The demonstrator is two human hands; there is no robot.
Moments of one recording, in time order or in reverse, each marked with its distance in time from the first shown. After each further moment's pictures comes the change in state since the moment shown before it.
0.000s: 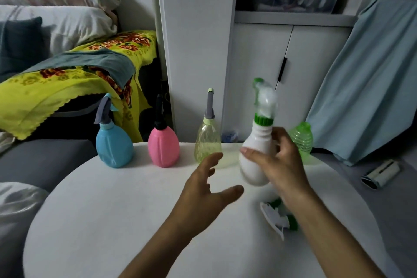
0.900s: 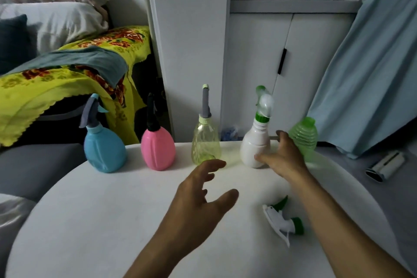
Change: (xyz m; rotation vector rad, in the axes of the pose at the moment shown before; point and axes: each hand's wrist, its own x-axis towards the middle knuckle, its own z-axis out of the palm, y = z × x) left_hand 0.006 -0.006 -0.005 0.138 0.002 0.024; right_hand 0.075 0.084 -0.011 -0.519 -0.070 0.249
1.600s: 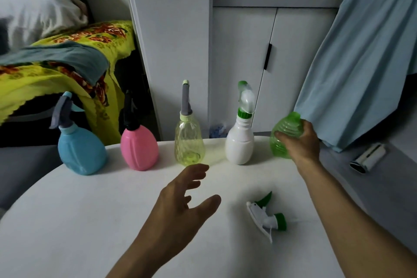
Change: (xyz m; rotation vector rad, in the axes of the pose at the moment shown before) left_hand 0.000 -0.014 0.012 0.060 0.032 0.033; right_hand 0.051 0.056 -0.035 0.250 0.428 0.058
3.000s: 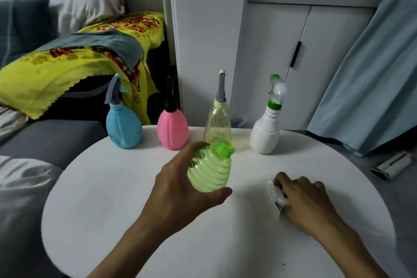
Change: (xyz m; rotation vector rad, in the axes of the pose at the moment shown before) left_hand -0.037 0.001 -0.050 0.179 0.180 0.171; right_hand -0.169 -0.023 -0.050 -1.005 -0.663 -0.582
